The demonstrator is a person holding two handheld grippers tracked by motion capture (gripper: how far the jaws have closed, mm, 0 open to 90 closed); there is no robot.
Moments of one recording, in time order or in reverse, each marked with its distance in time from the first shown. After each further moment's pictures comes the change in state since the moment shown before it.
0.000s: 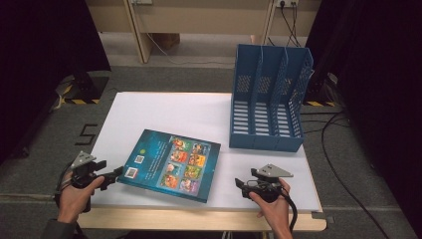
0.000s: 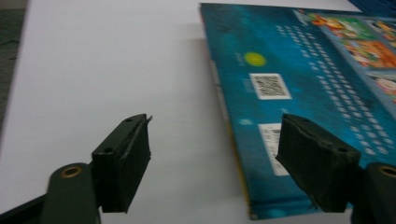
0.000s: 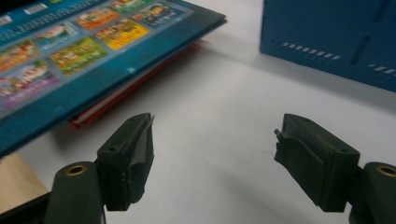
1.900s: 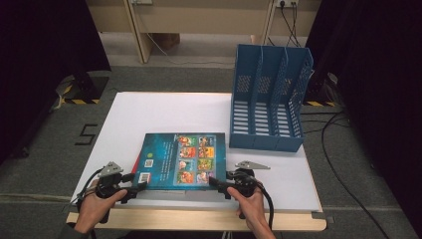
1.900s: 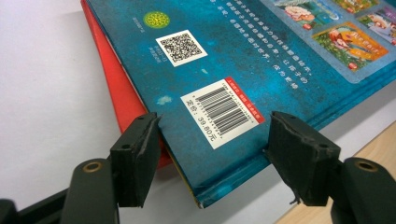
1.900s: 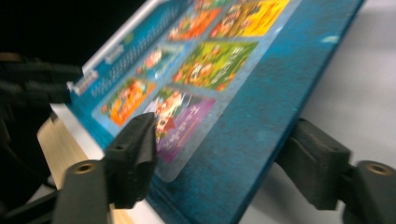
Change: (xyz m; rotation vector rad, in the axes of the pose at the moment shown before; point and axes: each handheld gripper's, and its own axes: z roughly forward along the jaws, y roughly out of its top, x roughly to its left) left arm -0.057 -0.012 0.015 0.095 -0.177 0.056; right arm 0.035 0.015 0.047 -0.007 0.245 0.253
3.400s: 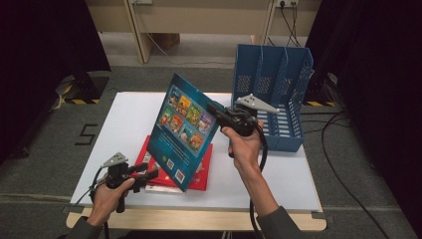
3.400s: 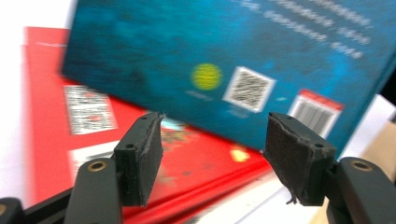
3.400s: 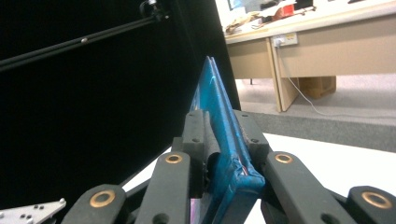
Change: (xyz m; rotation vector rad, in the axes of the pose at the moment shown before) left arm 0.003 0.022 0.017 -0.151 -0.120 -0.082; right arm 0.066 0.175 -0.024 -0.384 -0.010 -0.203
